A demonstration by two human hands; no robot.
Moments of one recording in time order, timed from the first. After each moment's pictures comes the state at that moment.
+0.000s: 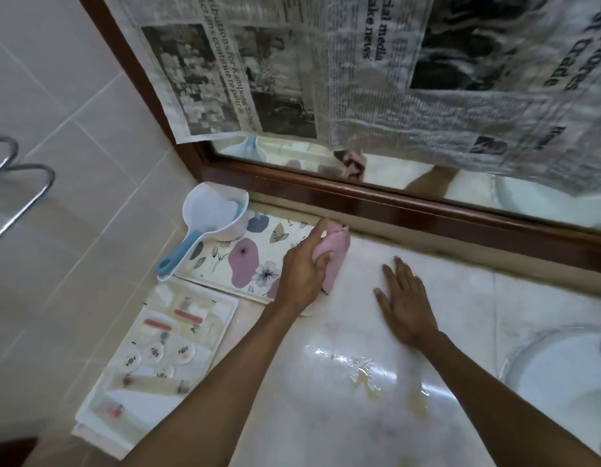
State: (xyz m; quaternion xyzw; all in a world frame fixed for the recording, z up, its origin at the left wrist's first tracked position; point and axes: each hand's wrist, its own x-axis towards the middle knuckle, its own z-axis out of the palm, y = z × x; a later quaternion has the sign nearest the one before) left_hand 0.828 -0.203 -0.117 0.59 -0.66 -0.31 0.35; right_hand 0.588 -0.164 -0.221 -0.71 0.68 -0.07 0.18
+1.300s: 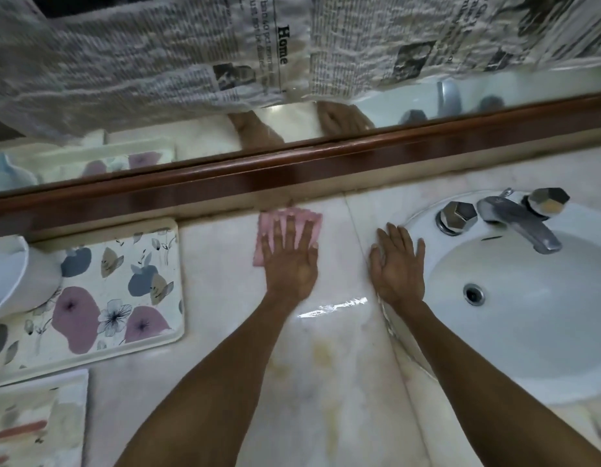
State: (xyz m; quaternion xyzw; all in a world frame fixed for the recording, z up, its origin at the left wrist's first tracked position) left_hand 0.621 -0.178 -0.236 0.47 -0.87 -0.12 0.06; right_hand 0.436 -0.062 -0.222 -0.44 0.89 -0.11 0.07
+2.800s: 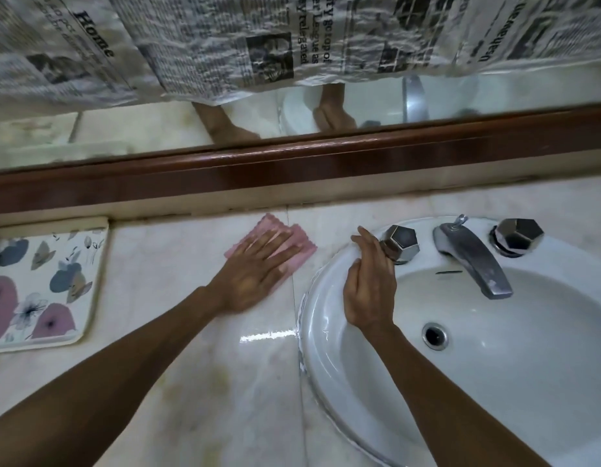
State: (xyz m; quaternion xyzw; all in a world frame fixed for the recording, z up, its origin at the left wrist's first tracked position) left_hand 0.561 -0.177 -0.226 0.26 -0.95 -0.16 -0.02; right_hand 0.342 -0.040 -0.225 -0.48 0.78 -0.40 0.07
